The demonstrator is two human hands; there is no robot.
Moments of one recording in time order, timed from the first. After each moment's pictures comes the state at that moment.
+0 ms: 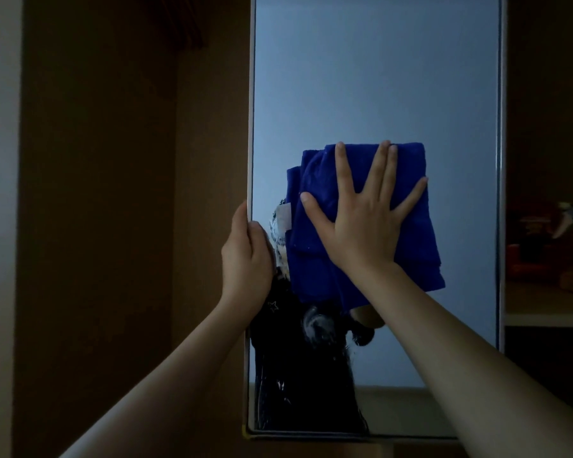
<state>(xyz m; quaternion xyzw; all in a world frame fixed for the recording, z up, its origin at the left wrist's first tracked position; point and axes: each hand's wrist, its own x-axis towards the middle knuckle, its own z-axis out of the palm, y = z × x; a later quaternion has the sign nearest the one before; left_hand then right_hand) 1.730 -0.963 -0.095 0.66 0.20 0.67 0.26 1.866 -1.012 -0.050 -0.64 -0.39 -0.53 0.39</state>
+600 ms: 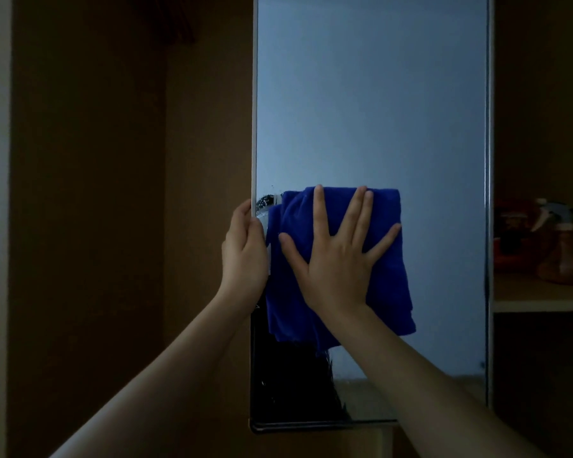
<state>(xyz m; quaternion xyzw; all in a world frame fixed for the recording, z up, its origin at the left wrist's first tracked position) 1.719 -0.957 -0.094 0.64 0.15 0.65 0.38 1.830 -0.995 -0.111 -0.67 -0.37 -0.51 0.39</state>
